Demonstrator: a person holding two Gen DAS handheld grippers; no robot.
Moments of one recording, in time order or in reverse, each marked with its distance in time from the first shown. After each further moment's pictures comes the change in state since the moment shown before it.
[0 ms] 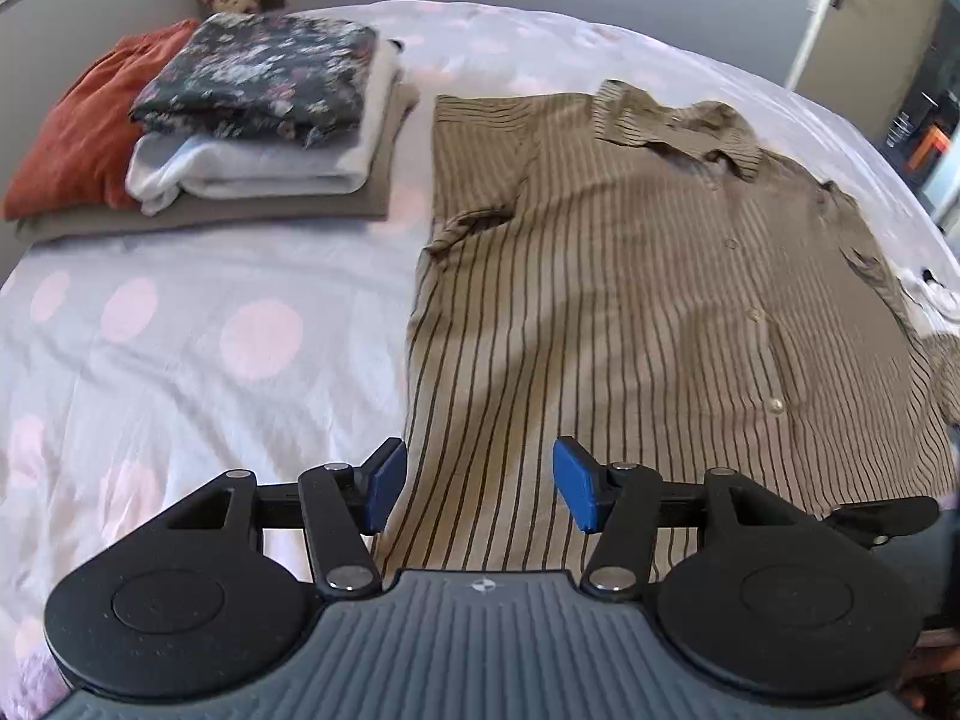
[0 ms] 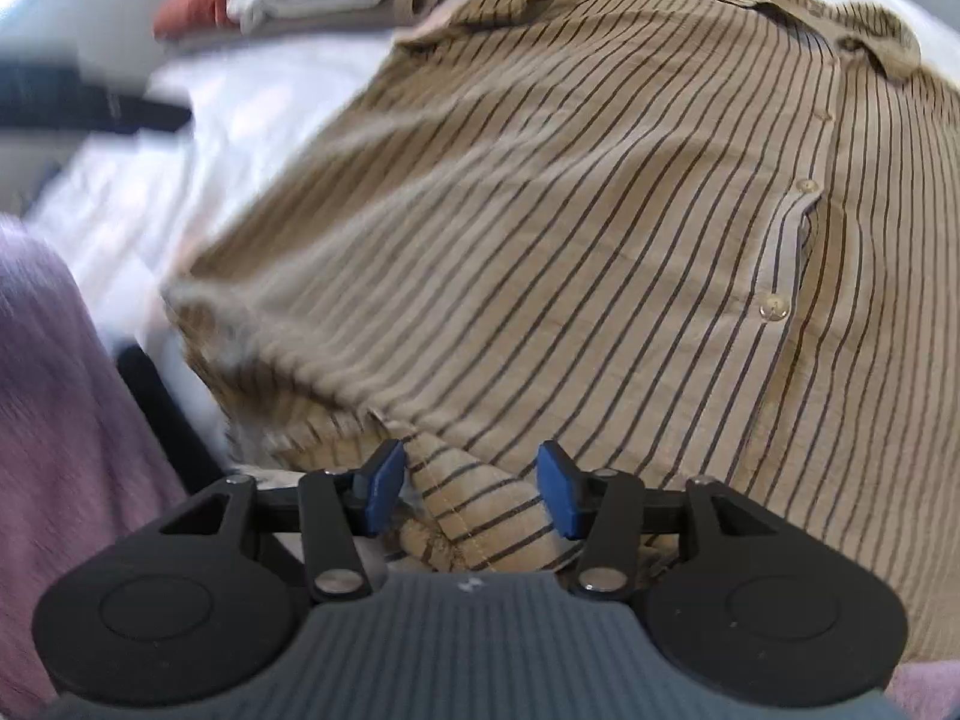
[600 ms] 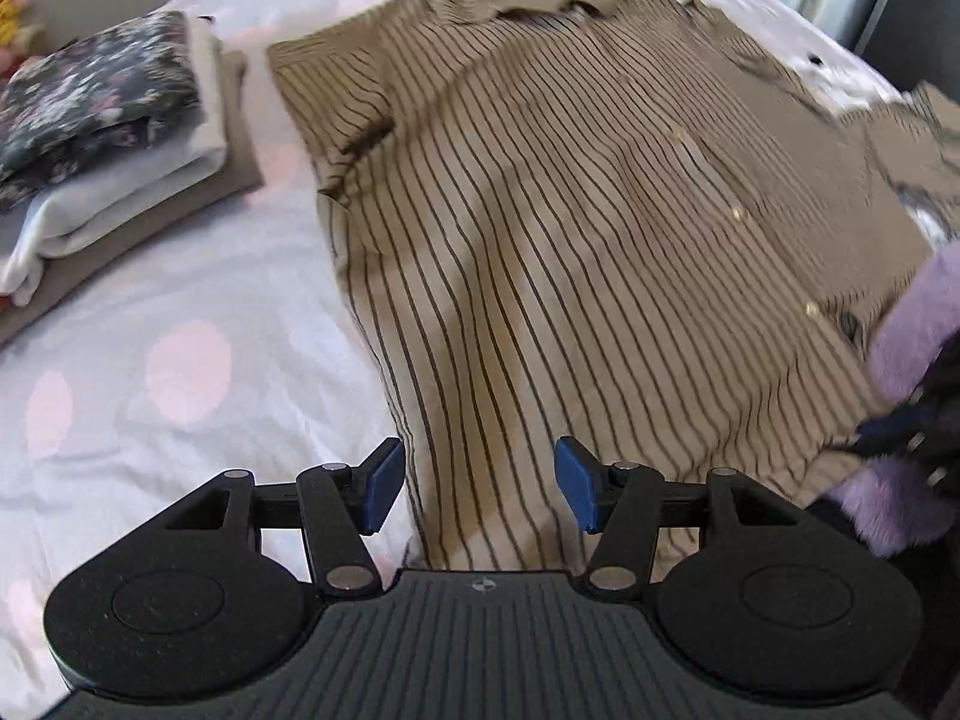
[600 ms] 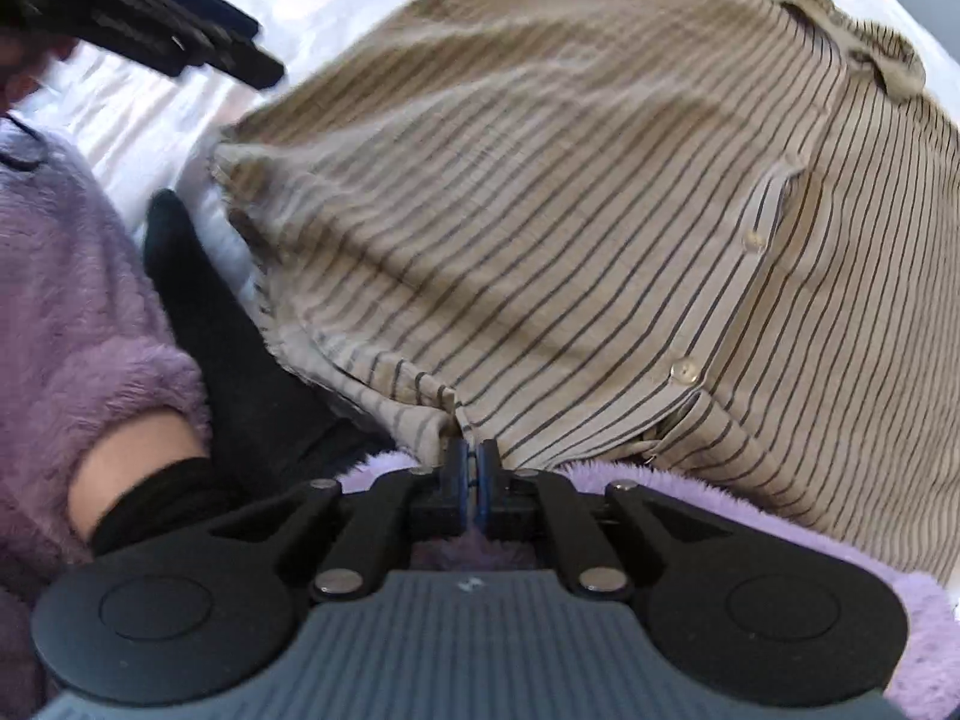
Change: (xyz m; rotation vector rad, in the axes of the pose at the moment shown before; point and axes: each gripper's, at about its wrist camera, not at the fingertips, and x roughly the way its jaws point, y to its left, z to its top) left arm 0.048 0.020 -0.015 0.418 0.150 -0.148; right arm -0.051 0.033 -0.023 -0.113 0.120 -0.067
